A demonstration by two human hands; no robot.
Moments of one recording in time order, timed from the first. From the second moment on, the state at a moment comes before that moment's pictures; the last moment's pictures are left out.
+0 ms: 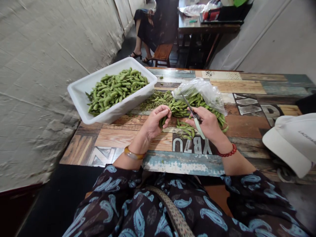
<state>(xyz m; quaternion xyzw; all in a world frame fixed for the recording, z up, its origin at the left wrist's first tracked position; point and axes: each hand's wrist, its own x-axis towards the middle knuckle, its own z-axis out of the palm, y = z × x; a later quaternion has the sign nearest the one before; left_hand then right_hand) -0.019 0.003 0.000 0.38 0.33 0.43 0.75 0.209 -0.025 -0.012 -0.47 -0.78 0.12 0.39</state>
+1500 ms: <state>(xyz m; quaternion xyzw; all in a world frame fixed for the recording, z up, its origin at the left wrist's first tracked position) -0.014 0.000 -0.008 0.54 0.42 0.42 0.60 0.202 -0.036 -0.005 -0.44 -0.83 0.17 0.29</state>
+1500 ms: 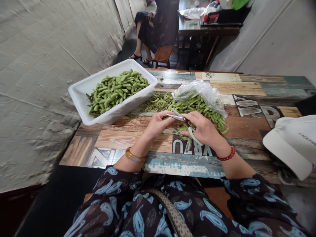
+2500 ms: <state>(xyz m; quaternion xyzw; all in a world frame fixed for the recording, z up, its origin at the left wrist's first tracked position) -0.019 0.004 -0.009 0.56 0.41 0.42 0.58 0.207 -0.035 -0.006 -0.44 -0.84 0.16 0.26</state>
